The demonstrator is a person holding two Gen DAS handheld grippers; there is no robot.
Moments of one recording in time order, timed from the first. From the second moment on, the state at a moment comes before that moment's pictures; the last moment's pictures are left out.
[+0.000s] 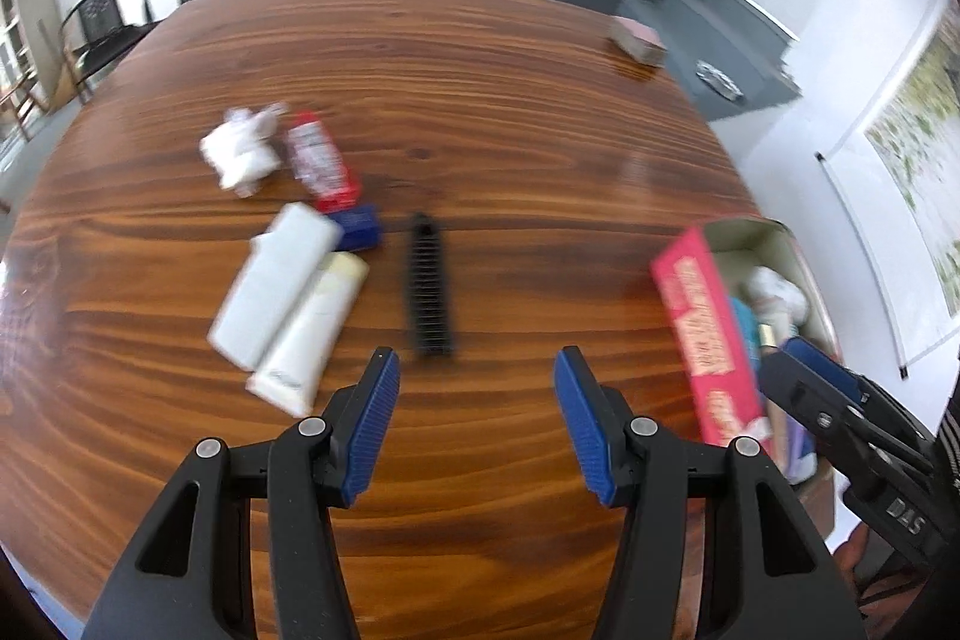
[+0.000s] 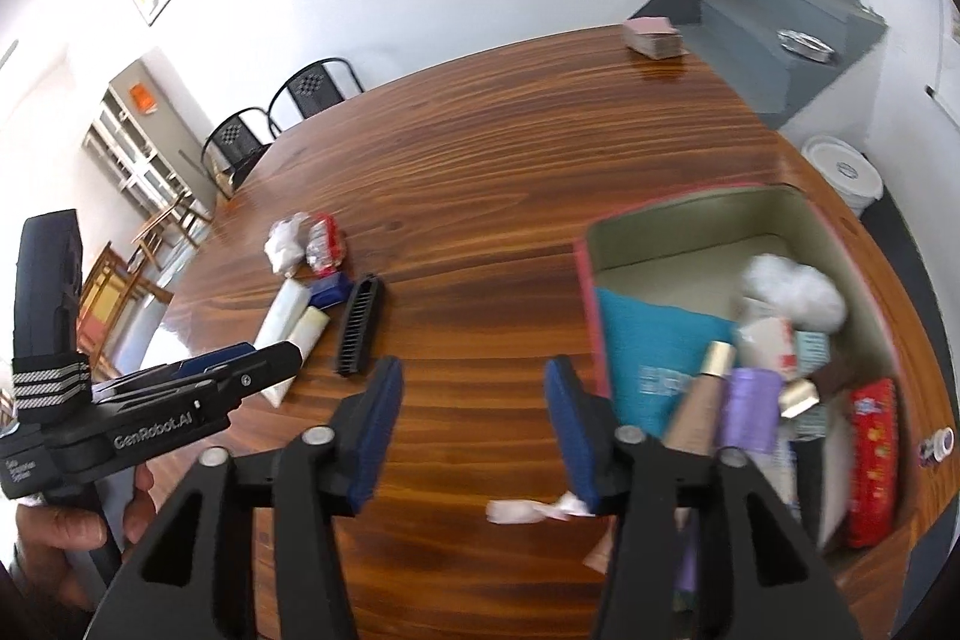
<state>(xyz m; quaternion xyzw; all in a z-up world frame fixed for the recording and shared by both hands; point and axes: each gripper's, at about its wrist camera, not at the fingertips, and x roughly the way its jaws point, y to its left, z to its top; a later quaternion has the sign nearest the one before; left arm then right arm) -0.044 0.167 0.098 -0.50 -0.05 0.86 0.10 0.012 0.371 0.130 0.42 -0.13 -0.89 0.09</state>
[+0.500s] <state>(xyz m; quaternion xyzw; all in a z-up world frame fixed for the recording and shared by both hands) -0.087 0.080 0.066 -0.53 -0.05 0.85 0.07 -0.019 0.300 0.107 0.46 -0.12 -0.87 0.10</state>
